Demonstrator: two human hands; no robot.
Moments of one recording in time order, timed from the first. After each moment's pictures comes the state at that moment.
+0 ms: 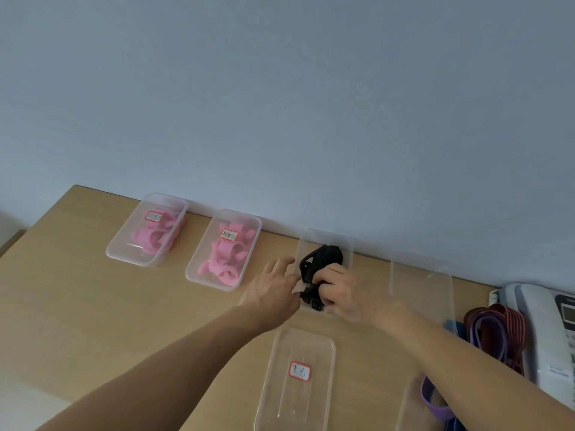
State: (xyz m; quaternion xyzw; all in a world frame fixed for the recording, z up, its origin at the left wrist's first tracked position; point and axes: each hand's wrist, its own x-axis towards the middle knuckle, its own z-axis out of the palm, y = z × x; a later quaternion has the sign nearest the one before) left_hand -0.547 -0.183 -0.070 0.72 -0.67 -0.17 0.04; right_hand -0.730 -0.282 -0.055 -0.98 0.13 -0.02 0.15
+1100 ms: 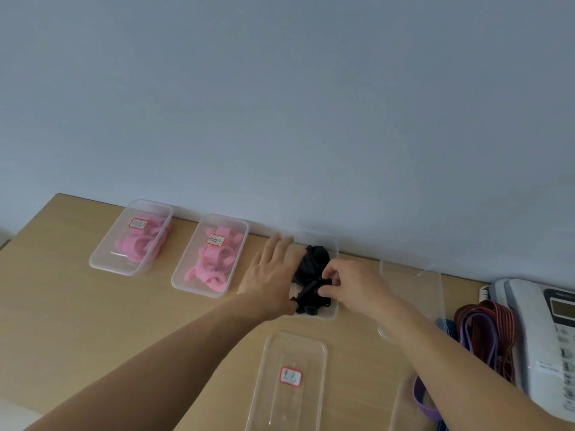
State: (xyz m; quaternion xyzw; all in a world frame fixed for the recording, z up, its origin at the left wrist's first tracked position) left_hand -0.557 -0.215 -0.053 0.71 -0.69 -0.13 -0.03; right_hand -0.741 -0.300 -0.057 -0.81 0.47 0.01 0.34
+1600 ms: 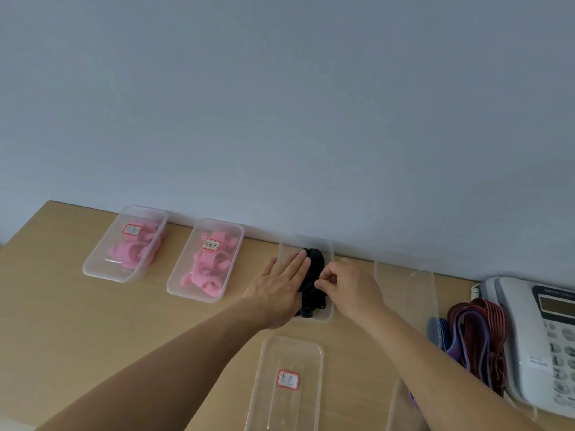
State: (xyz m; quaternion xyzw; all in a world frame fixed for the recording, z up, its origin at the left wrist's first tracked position) left_hand -0.562 -0.217 -0.081 0.65 -0.74 -0.16 -0.07; right_hand -0.738 -0.286 -0.066 -0.80 0.52 -0.07 0.29
